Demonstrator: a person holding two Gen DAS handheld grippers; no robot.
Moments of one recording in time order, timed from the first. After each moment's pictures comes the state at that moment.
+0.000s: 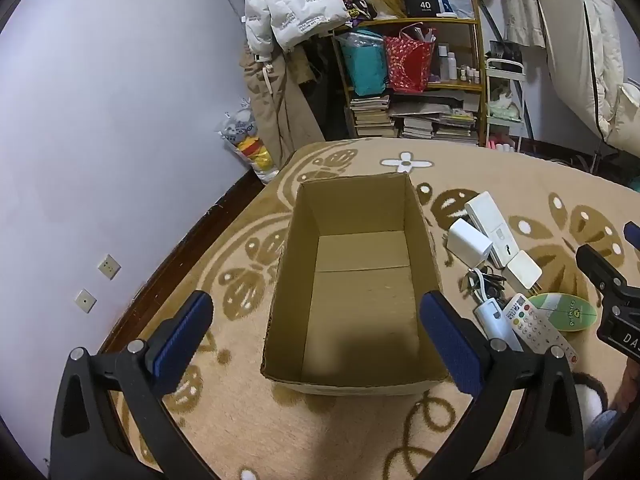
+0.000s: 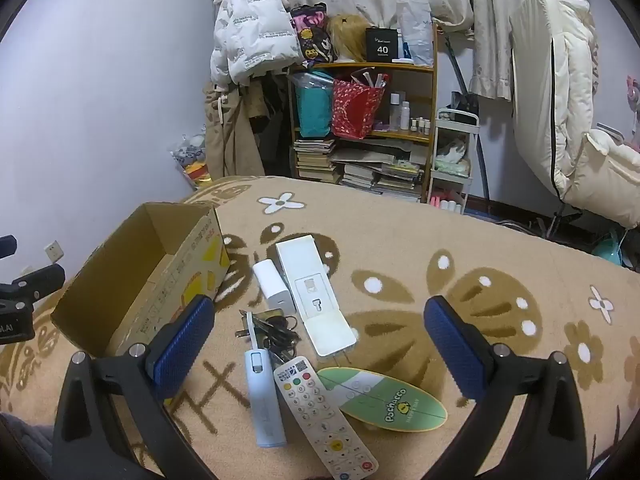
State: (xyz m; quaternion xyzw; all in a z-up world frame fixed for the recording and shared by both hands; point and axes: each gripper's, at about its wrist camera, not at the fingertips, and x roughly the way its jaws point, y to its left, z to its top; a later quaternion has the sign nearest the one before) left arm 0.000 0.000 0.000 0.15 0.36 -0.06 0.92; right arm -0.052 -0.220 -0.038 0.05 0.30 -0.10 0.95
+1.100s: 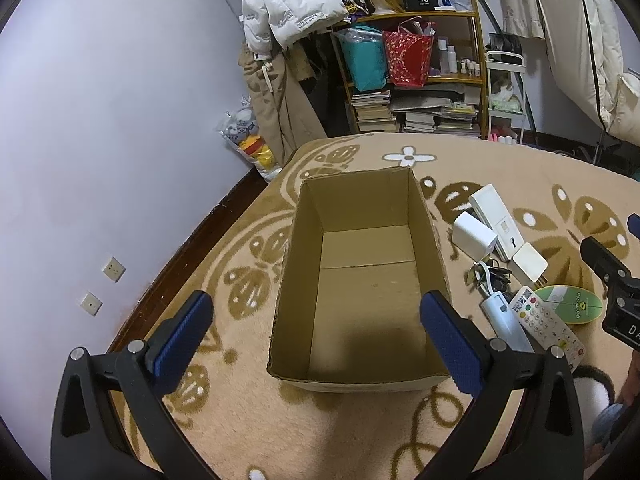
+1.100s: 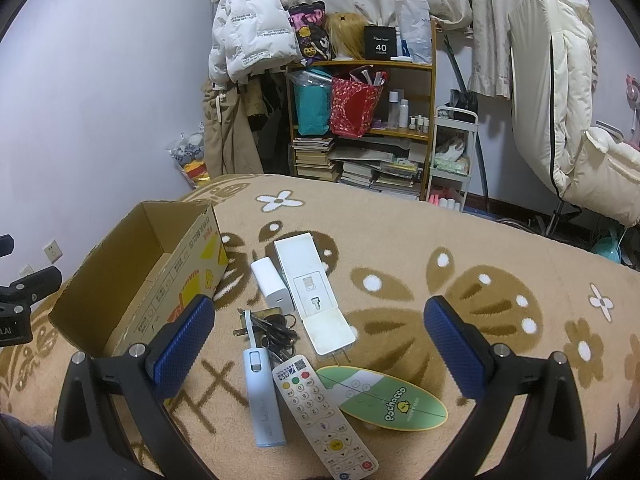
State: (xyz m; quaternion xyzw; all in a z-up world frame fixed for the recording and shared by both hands) left arm 0.001 0.001 0.000 0.17 0.35 -0.05 0.92; right arm -0.051 -0.220 -0.040 0.05 0.30 -0.10 0.95
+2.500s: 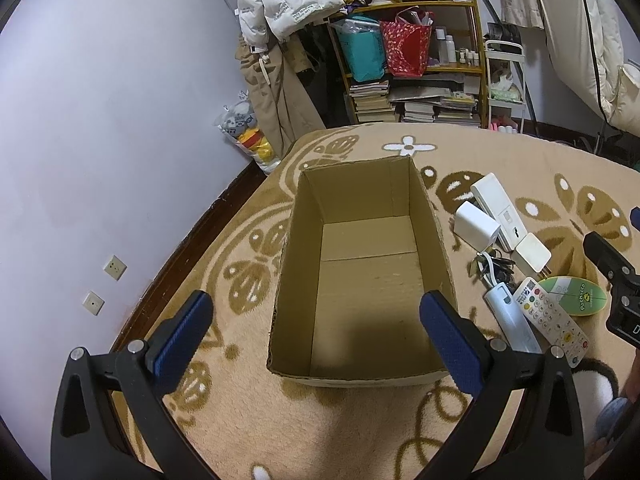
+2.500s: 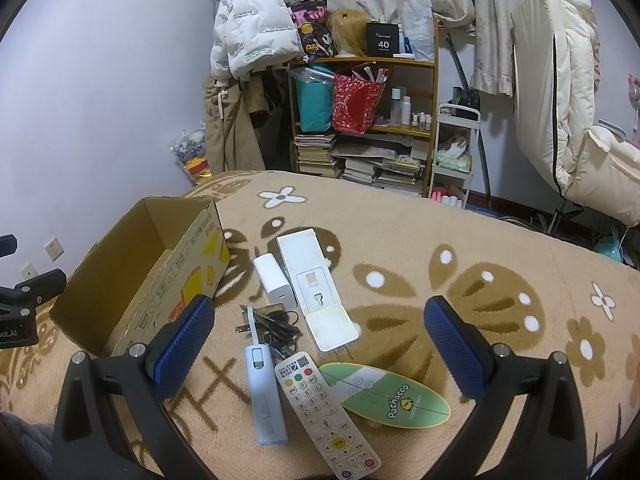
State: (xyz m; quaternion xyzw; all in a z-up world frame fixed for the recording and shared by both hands) left arm 0.005 -0.002 -0.006 0.18 0.37 -0.05 0.91; right arm -0.050 -0.218 -0.045 0.05 0.30 -0.09 0.95
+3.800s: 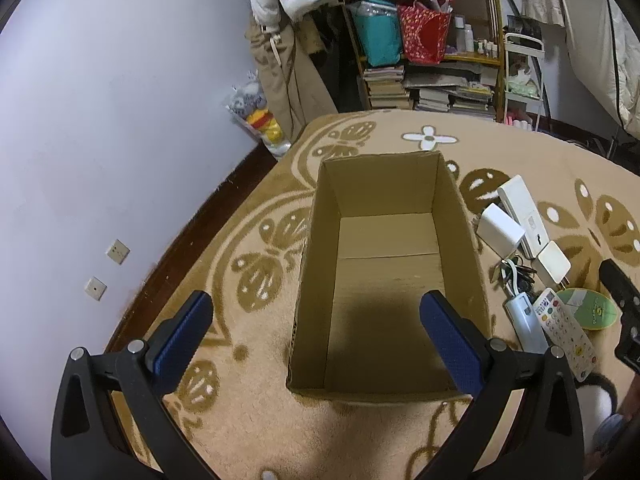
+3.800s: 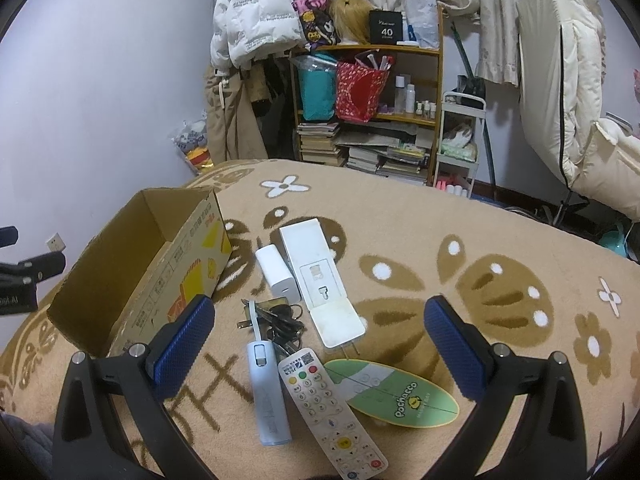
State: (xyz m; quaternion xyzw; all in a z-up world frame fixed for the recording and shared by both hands) left arm 0.044 0.011 -0.008 0.17 0.40 -0.03 0.90; right arm -0.039 -0.219 -0.056 0.06 0.32 -0.08 0.94
